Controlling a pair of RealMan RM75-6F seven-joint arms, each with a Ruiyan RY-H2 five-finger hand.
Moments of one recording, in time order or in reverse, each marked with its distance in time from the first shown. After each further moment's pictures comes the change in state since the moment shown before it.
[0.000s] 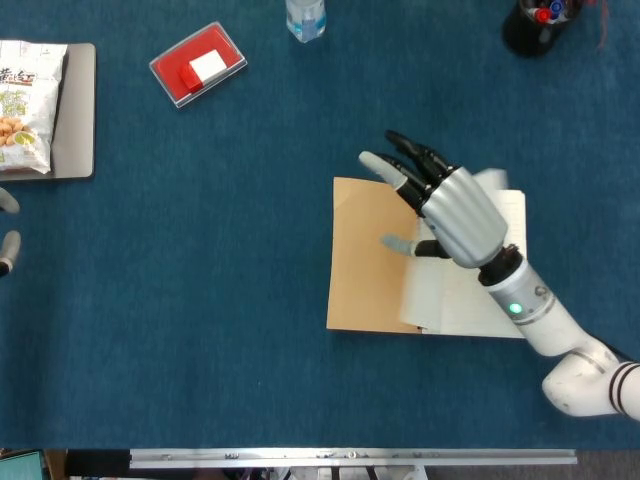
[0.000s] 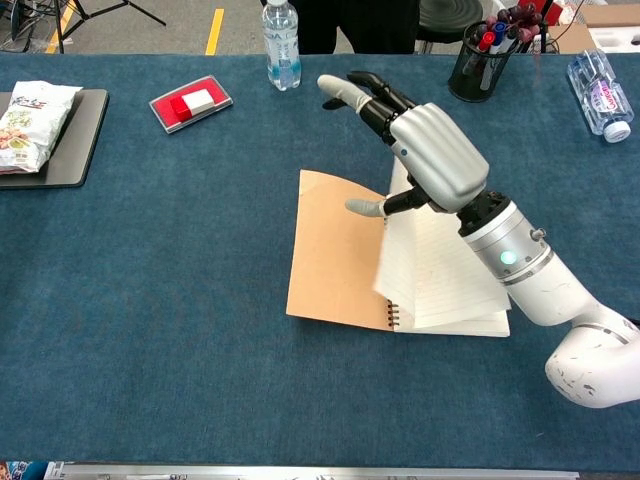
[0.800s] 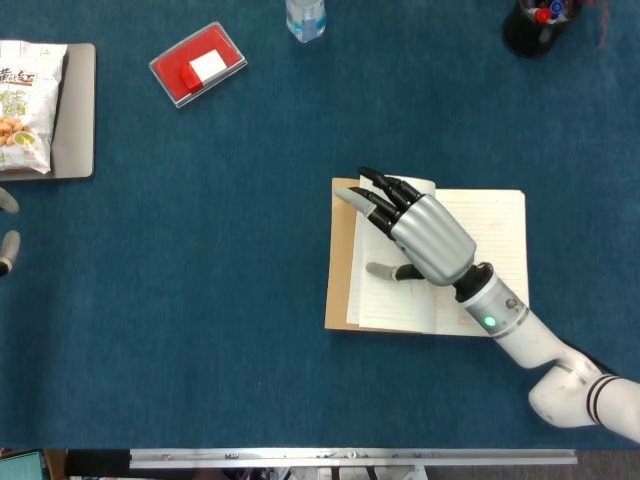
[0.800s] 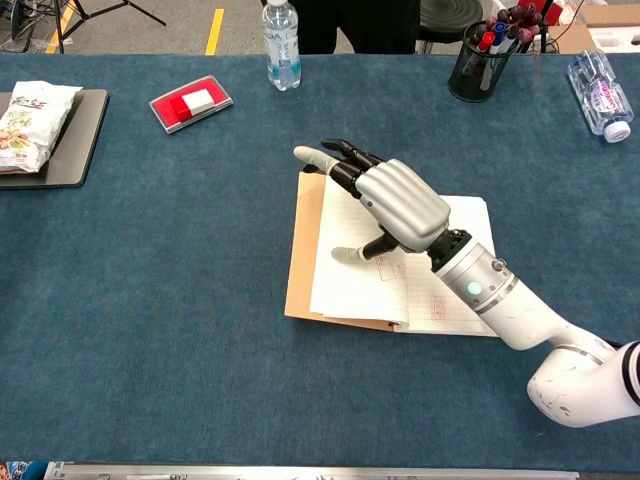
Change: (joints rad) left arm 0.001 0.003 0.000 -0.002 0.002 0.003 -0.007; right arm -0.016 -0.139 -0.056 0.192 -0.004 -0.115 0.067
